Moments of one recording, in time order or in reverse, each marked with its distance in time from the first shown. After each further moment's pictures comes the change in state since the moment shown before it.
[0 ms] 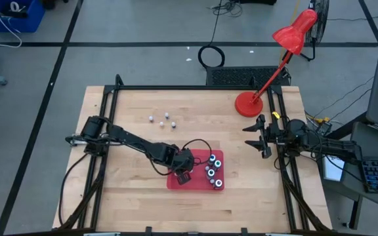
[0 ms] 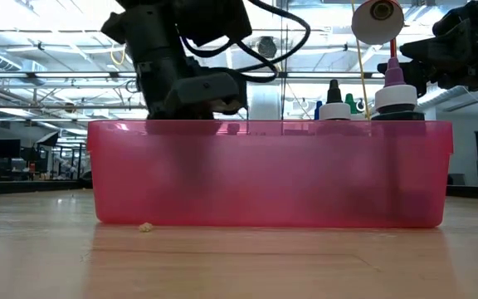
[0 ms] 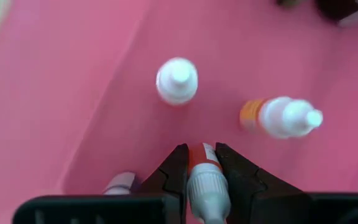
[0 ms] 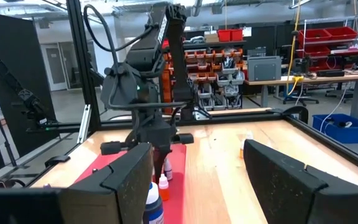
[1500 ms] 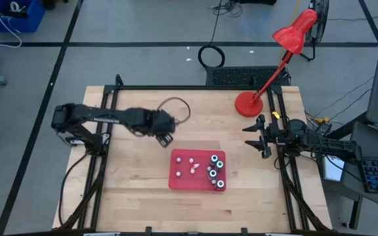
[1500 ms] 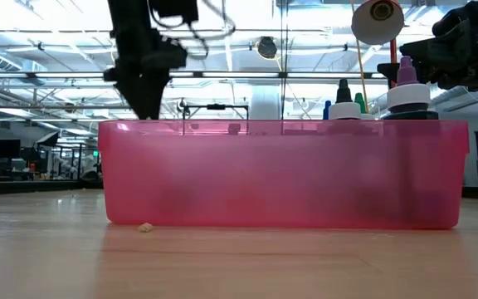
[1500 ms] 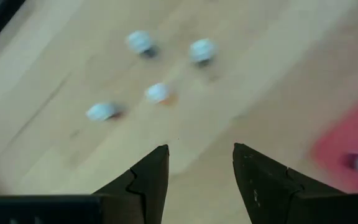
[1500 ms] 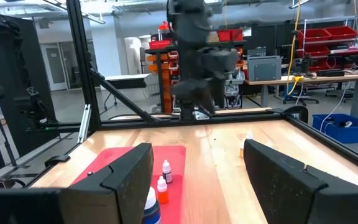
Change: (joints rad) left arm 0.284 -0.390 0.000 -0.567 -0.204 -0.044; right arm 0.000 0.004 0.000 0.001 0.000 0.000
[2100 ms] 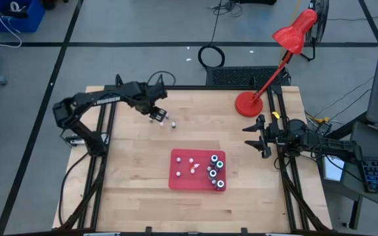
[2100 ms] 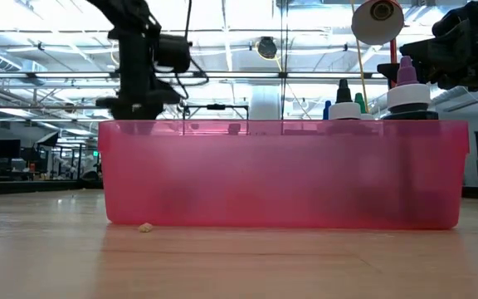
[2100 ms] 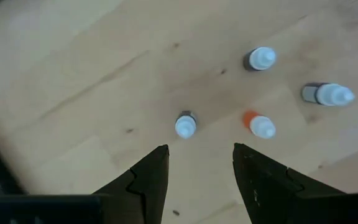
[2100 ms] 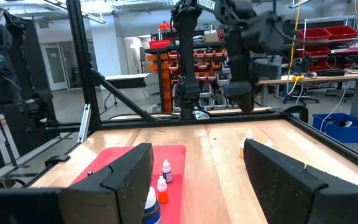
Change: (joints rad) left arm 0.433 0.018 -0.039 -0.014 0.180 0.115; right arm 0.000 0.000 0.000 -0.001 0.000 0.000
